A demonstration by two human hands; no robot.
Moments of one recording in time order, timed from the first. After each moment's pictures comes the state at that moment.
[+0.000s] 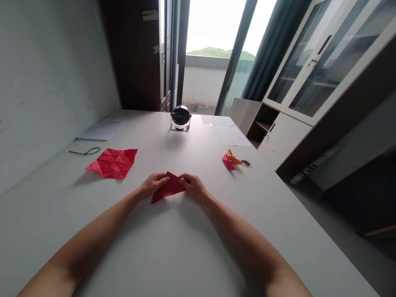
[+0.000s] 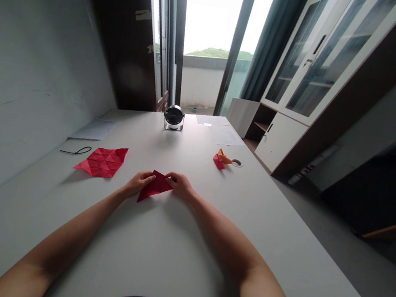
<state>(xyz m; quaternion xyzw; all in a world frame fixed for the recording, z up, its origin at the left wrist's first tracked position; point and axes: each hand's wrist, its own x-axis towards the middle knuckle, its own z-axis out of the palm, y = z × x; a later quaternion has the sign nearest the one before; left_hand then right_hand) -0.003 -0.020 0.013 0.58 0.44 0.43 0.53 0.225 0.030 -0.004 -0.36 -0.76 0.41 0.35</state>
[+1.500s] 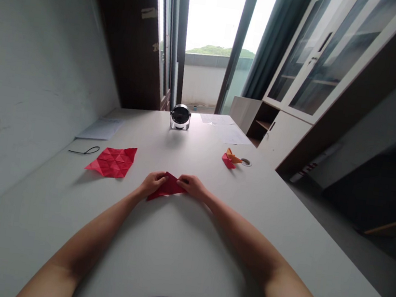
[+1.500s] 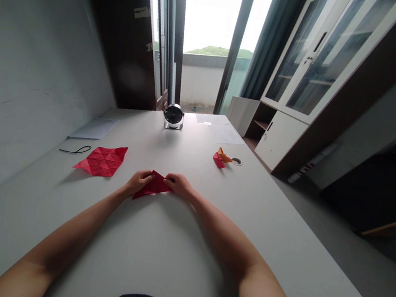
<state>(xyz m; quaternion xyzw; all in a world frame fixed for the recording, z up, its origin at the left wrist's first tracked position) -0.005 -0.017 0.009 0.65 0.48 0.42 0.41 0.228 0.025 0.004 -0.35 -0.81 0.36 0.30</state>
